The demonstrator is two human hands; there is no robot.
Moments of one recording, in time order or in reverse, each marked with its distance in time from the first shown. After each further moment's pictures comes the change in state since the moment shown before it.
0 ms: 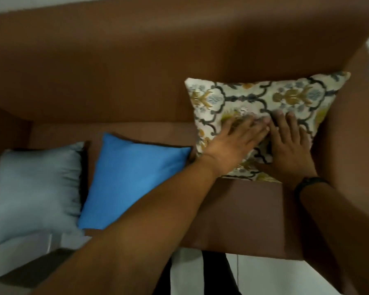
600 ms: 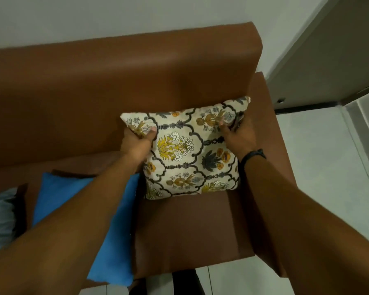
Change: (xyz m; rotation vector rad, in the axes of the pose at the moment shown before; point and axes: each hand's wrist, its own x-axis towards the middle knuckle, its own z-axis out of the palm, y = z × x) left_hand 0.008 -0.087 -0.030 -1.358 0.137 -1.155; right_hand 0.066 0.025 -0.077 0.706 0.209 0.702
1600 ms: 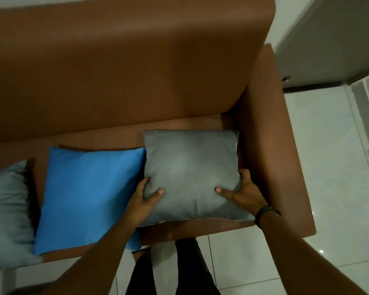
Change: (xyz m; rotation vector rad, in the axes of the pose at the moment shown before) left_hand -0.124 -0.208 -0.015 0.061 -0.332 -0.212; right_hand -0.183 0.136 -0.011 -0.036 -0.558 0.402
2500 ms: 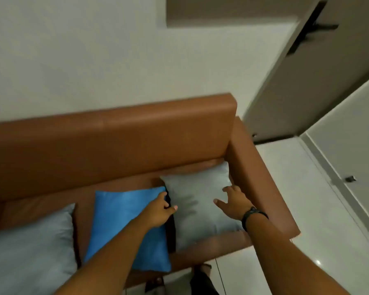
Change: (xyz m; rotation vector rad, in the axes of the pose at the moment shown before) left_hand -0.127 0.074 -0.128 0.494 -0.115 0.440; right_hand -0.212 -0.162 0.051 -0.482 0.223 -0.178
